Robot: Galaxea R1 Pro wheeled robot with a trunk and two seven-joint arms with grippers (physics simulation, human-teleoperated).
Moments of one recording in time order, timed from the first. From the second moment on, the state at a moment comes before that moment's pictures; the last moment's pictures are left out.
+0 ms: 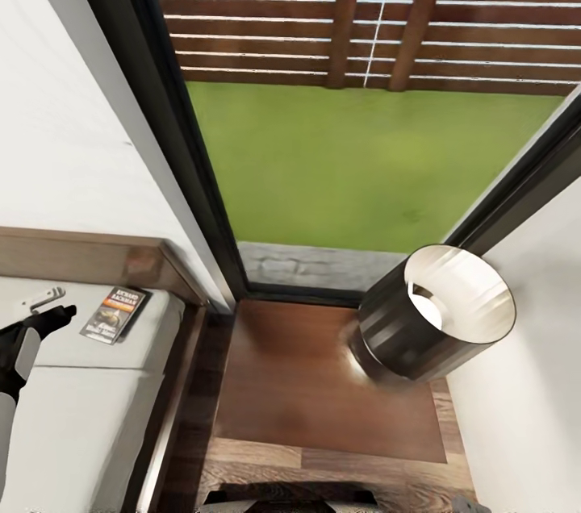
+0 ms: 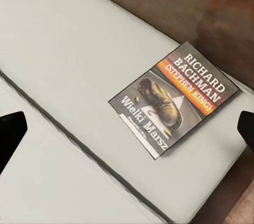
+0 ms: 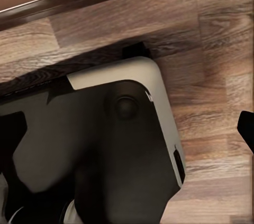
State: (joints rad) left arm -0.82 0.39 0.52 -0.66 0.04 0.35 0.01; right arm -0.42 -0.19 -0.28 -0.05 -0.09 -0.04 0.35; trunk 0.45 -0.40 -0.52
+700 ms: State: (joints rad) left arm -0.82 0.39 0.52 -0.66 0.04 0.35 0.01; right arm -0.42 -0.27 -0.27 -0.05 -0.09 -0.04 0.41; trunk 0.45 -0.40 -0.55
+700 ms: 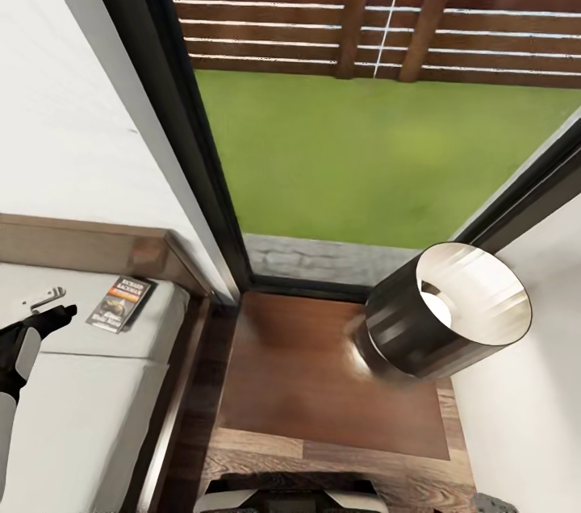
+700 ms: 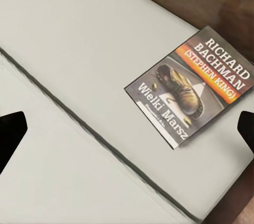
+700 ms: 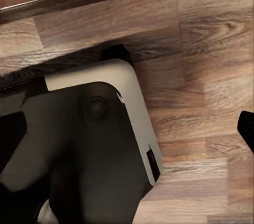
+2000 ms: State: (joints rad) left arm -0.82 0.38 0.51 -0.67 0.04 0.35 0.00; right arm -0.42 -0.41 -0.27 -0.06 -0.07 0.18 1.47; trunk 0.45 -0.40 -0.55
